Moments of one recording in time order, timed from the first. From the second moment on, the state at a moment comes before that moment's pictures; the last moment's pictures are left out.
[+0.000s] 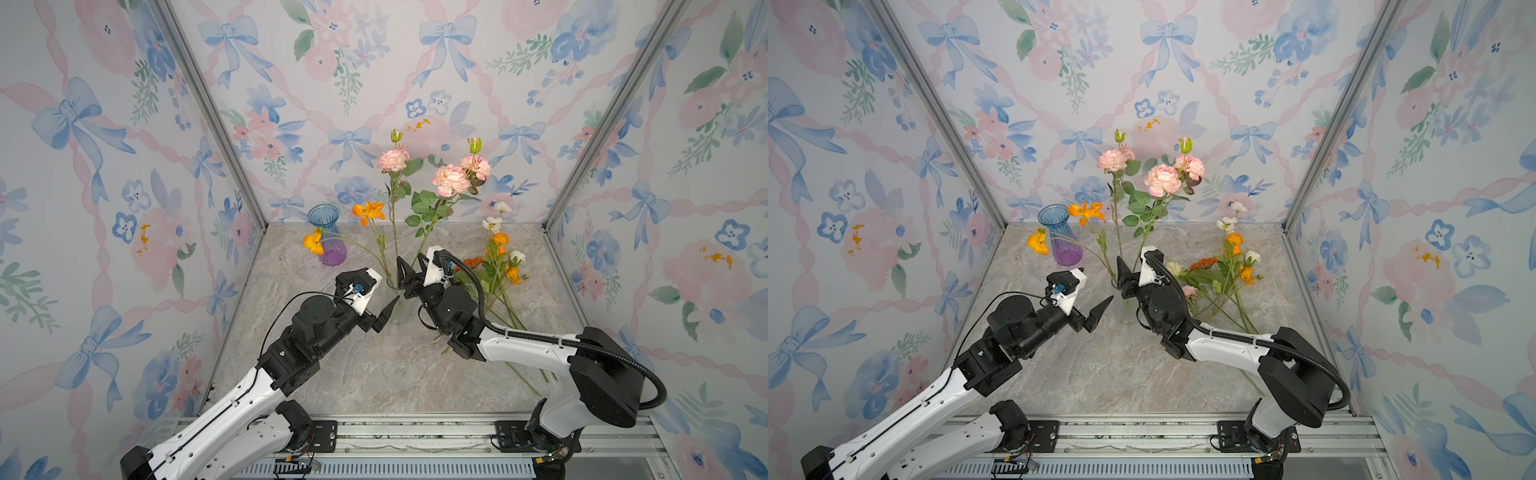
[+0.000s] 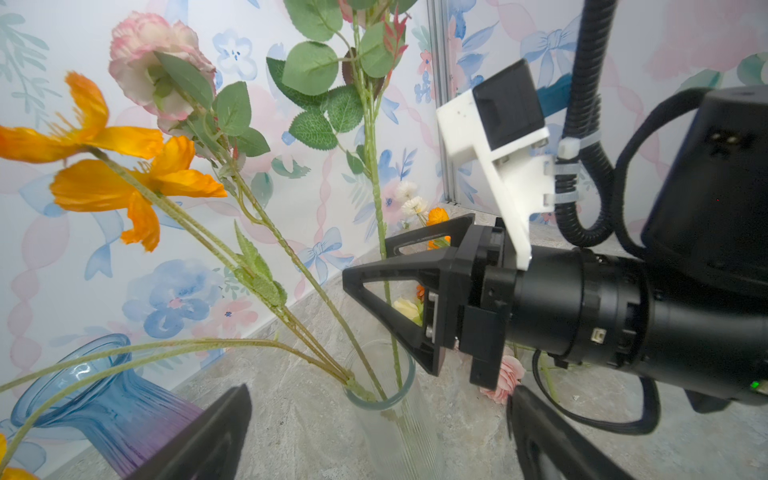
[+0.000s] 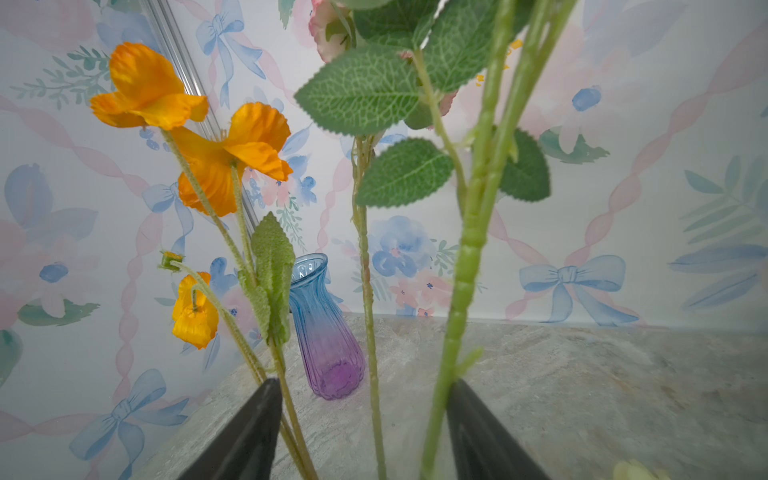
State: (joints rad) left arm -0.74 0.79 0.75 -0.05 -0.08 0.21; right arm 0.94 1.54 0.87 0.82 0.49 0.23
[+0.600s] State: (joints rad) left arm -0.73 0.79 0.75 -0.05 -0.08 0.21; right arm 0.95 1.28 0.92 0.24 0.52 0.26
